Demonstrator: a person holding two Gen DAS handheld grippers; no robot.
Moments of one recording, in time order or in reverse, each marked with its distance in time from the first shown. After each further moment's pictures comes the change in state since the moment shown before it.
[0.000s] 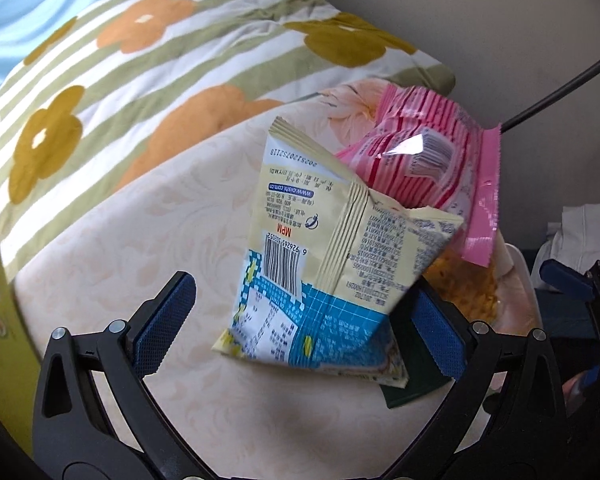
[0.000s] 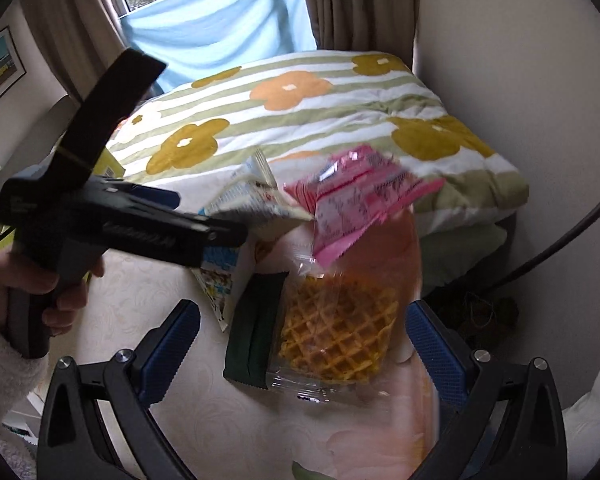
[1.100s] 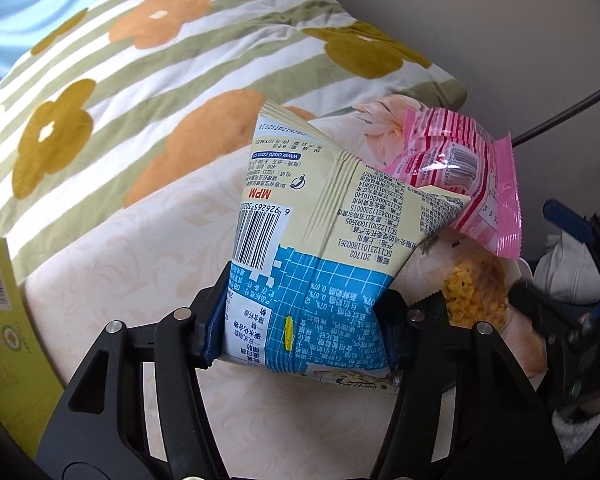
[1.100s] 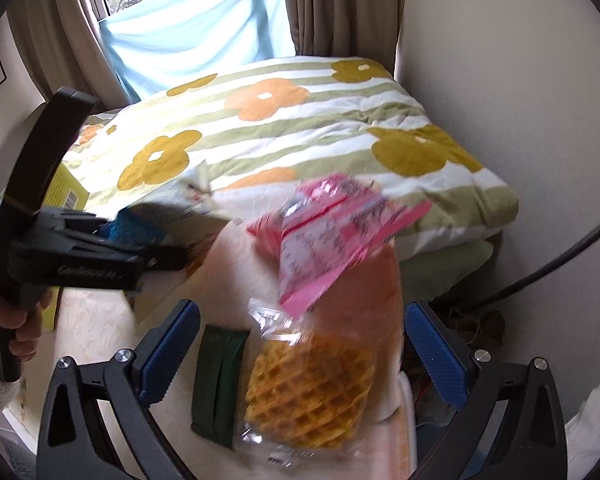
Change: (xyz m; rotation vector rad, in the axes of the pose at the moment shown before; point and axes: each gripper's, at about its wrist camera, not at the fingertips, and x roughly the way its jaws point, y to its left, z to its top) left arm -0.014 0.036 0.006 -0.048 -0.022 -0.007; right arm 0.029 -0.013 0.043 -0.001 -0.033 -0.092
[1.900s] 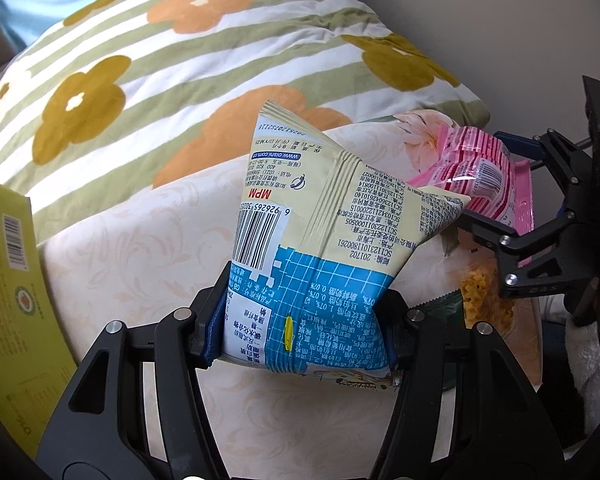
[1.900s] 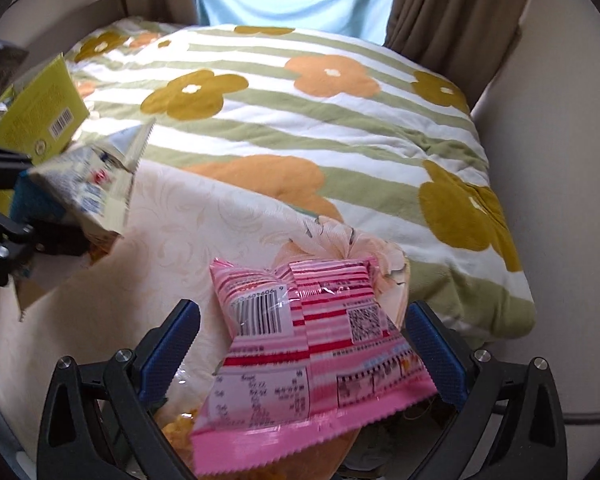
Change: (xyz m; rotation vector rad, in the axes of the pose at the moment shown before) left arm -0.011 0.026 -0.011 -0.112 -0.005 0.035; right arm 0.080 0.006 0.053 -0.434 0.120 0.037
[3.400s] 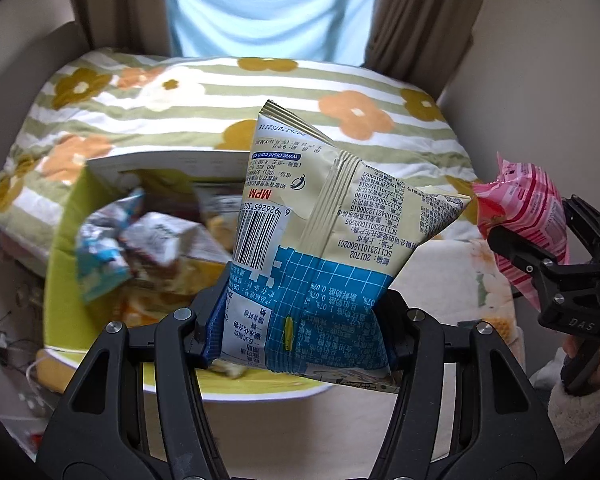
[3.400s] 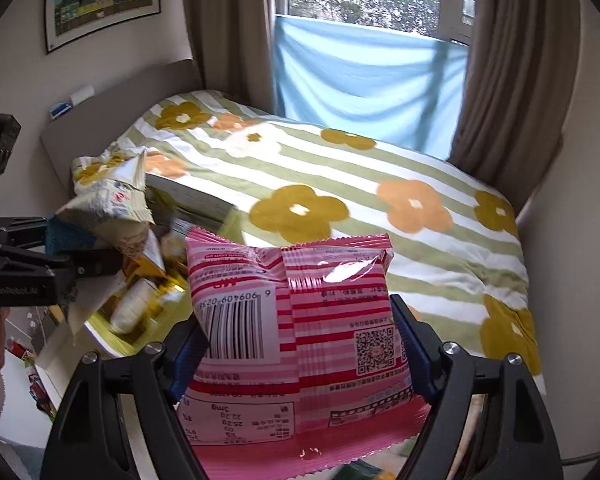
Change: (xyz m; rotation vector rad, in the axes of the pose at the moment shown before) left arm -0.248 0.160 -0.109 -0.356 -0.356 0.218; right arm -0.166 0.180 0.123 -0.081 -0.305 0.161
